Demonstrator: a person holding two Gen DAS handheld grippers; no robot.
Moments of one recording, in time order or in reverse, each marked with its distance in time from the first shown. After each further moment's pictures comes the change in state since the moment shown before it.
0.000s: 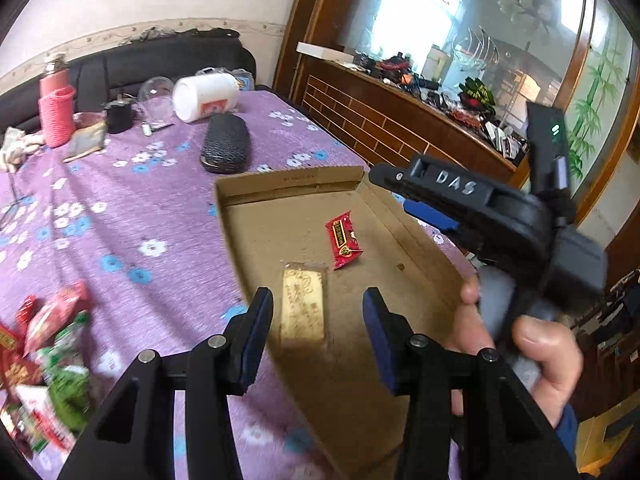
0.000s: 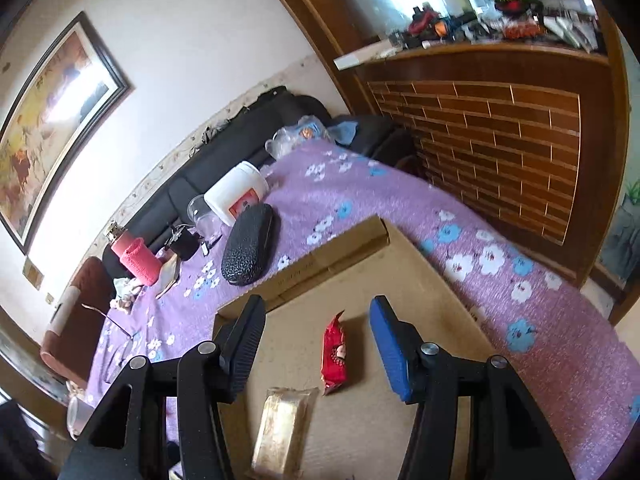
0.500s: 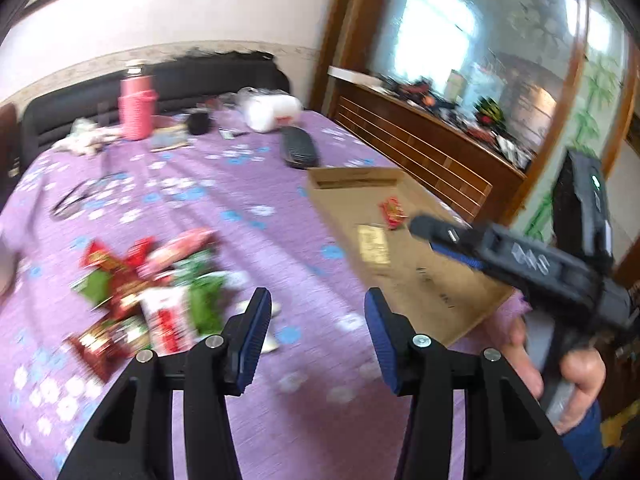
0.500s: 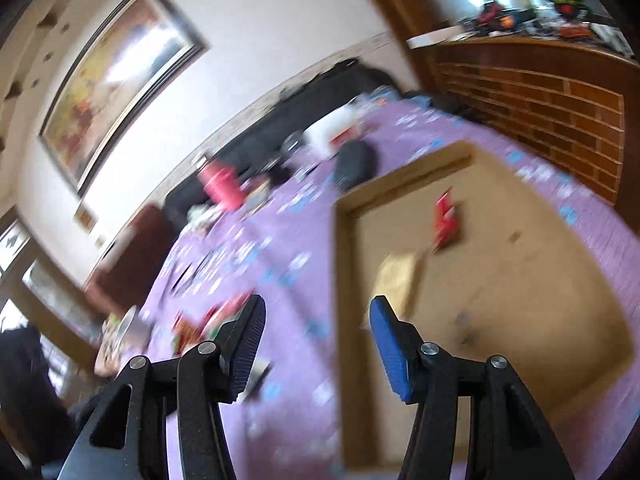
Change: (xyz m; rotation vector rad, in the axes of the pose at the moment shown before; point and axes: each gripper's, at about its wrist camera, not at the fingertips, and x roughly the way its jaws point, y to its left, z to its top) left arm -0.119 0.060 -0.072 -0.032 -0.095 0.110; right arm -0.077 0.066 -0.102 -0.123 0.123 0.234
